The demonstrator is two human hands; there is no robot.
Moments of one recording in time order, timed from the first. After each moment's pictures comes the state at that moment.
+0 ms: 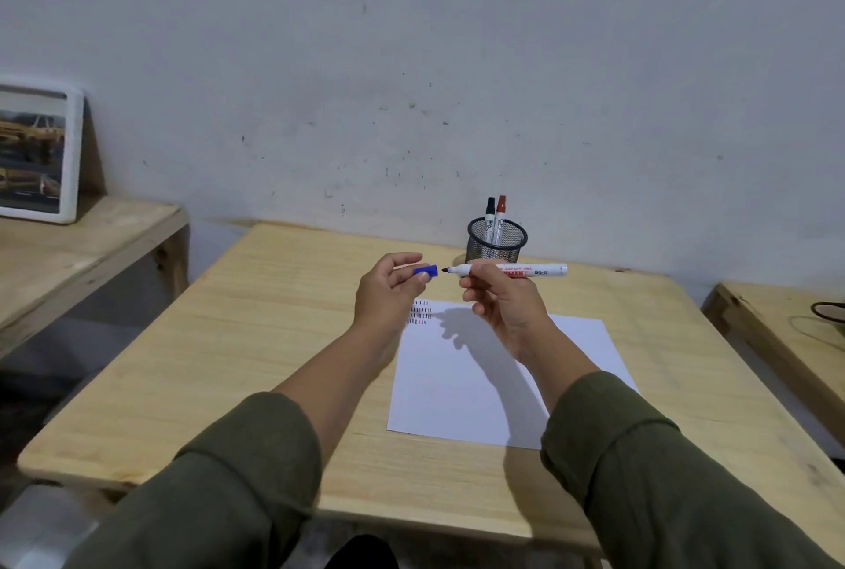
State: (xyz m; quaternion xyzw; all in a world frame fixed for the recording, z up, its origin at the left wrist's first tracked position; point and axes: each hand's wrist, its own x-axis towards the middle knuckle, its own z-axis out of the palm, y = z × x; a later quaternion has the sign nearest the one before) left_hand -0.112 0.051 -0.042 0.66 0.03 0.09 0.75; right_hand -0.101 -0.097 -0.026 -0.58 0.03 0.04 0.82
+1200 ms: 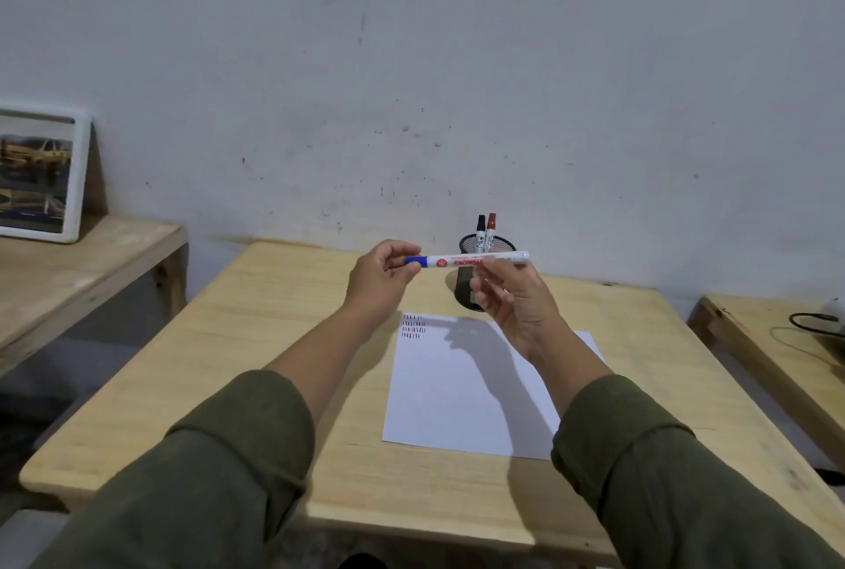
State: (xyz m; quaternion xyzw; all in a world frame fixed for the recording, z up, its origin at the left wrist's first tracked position) left_hand -0.101 0.061 -0.008 0.74 -0.03 0.12 0.66; right_hand -0.114 -0.113 0.003 -0.53 0.00 0.01 0.85
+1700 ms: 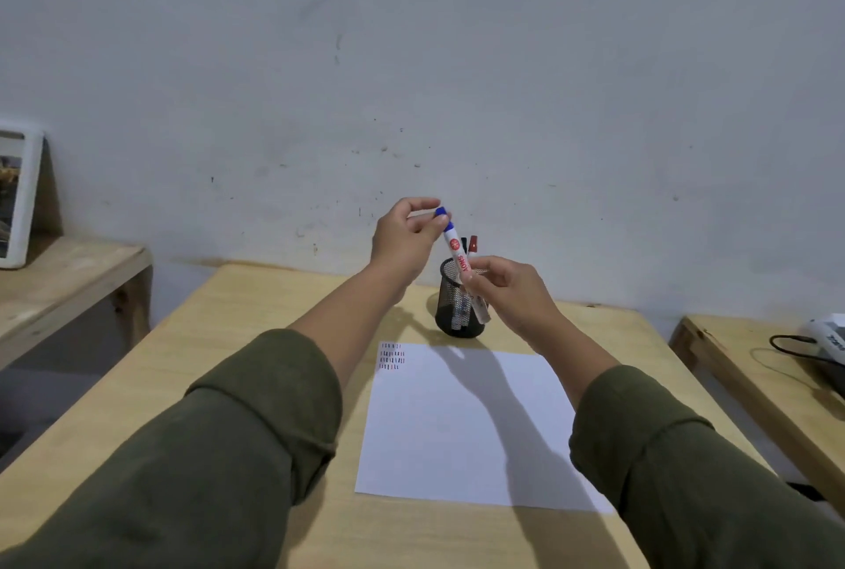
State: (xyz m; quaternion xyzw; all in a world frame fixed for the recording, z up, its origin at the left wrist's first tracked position) left_hand -0.057 0.017 0.057 0.69 -0.05 0.12 0.71; right_hand -0.082 -0.137 0.027 -0.82 -0.11 -0.07 0.55
